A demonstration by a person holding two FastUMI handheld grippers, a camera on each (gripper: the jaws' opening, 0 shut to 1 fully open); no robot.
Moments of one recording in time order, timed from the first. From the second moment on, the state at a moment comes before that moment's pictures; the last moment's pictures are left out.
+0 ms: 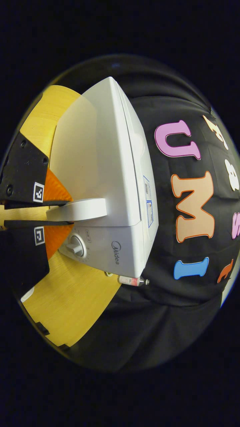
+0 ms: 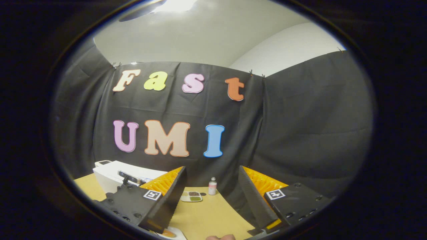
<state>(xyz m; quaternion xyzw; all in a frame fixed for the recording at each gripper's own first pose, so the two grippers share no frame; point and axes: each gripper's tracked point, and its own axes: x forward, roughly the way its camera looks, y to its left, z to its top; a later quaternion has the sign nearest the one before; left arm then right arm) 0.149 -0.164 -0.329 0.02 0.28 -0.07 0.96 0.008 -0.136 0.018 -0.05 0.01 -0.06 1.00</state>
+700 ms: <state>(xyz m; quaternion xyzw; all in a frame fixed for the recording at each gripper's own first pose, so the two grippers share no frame) 0.087 -0.152 -0.320 0.00 0.29 -0.12 0.95 0.021 -0.128 0.011 -0.04 0.01 -0.05 1.00</state>
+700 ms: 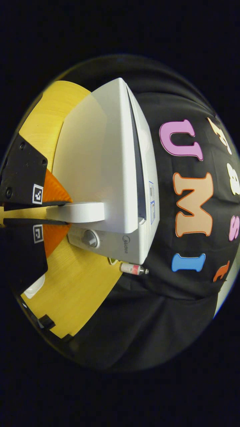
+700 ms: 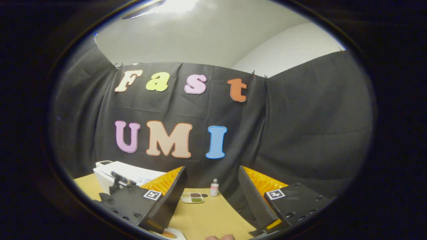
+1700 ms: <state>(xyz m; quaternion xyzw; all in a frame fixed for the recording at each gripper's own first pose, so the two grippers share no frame) -0.128 0.092 -0.303 -0.07 0.30 0.07 0.95 0.024 0.011 -0.173 0.00 0.19 0.10 0.98</state>
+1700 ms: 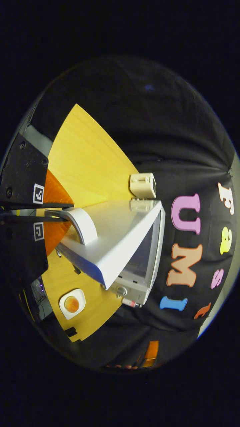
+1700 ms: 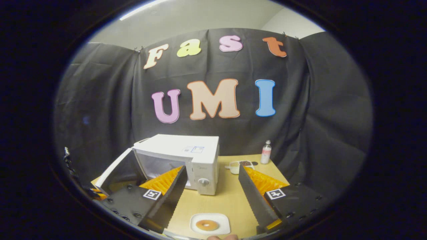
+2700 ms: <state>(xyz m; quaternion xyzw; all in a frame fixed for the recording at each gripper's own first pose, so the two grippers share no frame) -0.138 0.139 -0.306 -0.10 0.29 0.07 0.95 -0.064 0.032 -0.432 -0.08 0.39 0.11 0.91</state>
